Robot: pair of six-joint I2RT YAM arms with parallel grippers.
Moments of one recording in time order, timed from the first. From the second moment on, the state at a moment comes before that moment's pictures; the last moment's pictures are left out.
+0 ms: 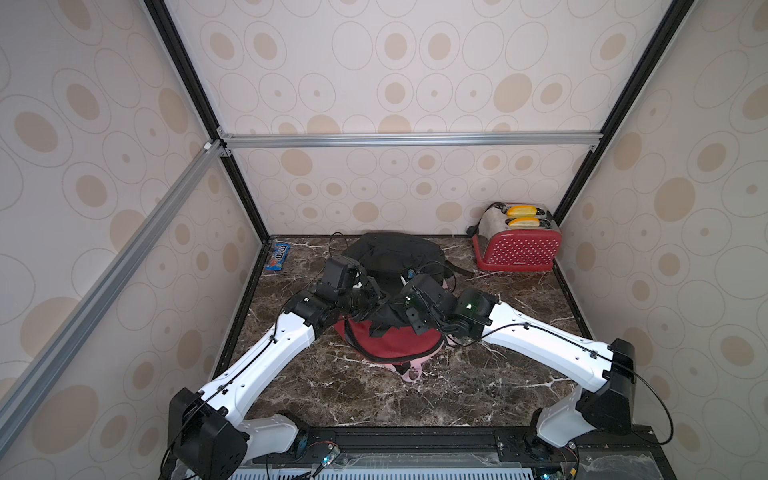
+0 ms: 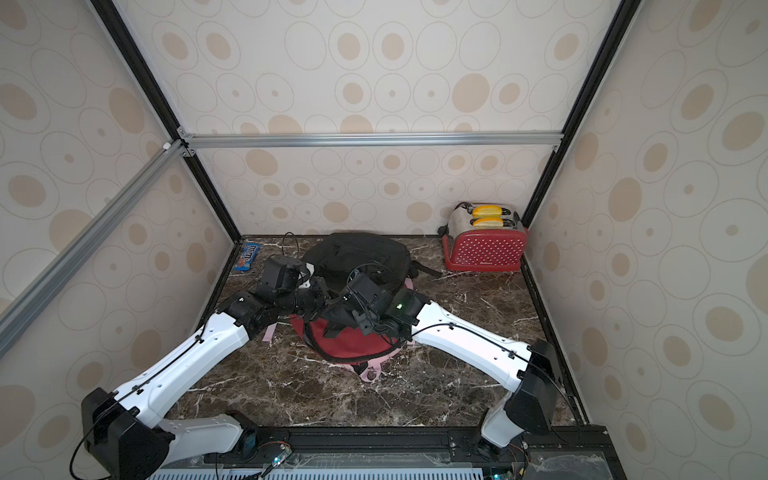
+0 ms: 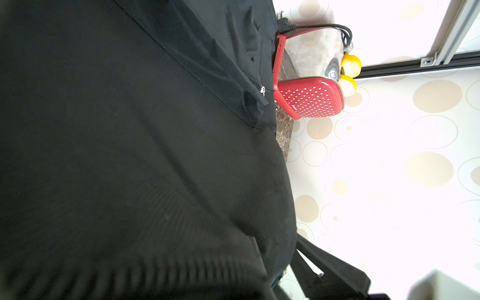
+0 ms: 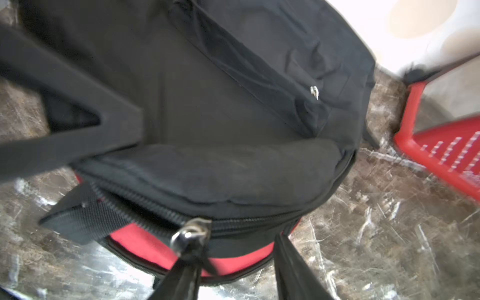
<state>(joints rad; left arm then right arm) -0.52 1.25 1.12 -0.53 0.32 -1.12 1.08 1.55 1.48 -0.88 0.39 0.29</state>
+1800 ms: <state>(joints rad) -0.52 1.26 1.12 -0.52 0.35 -1.12 1.07 1.67 1.72 -1.10 0.25 0.17</state>
